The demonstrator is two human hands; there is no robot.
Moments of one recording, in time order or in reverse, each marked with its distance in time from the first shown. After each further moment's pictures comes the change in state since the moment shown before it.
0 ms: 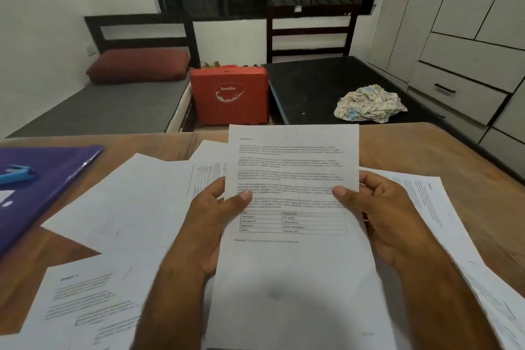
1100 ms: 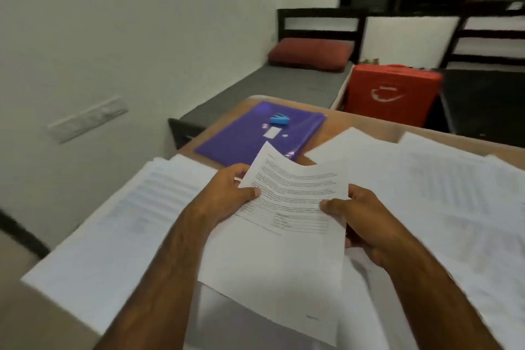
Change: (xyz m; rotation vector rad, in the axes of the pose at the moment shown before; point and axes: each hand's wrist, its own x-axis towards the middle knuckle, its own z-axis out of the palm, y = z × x) left_hand -0.238 0.093 -0.299 0.616 0.504 -0.046; right_hand -0.174 0.076 0.303 -0.483 -0.585 0.178
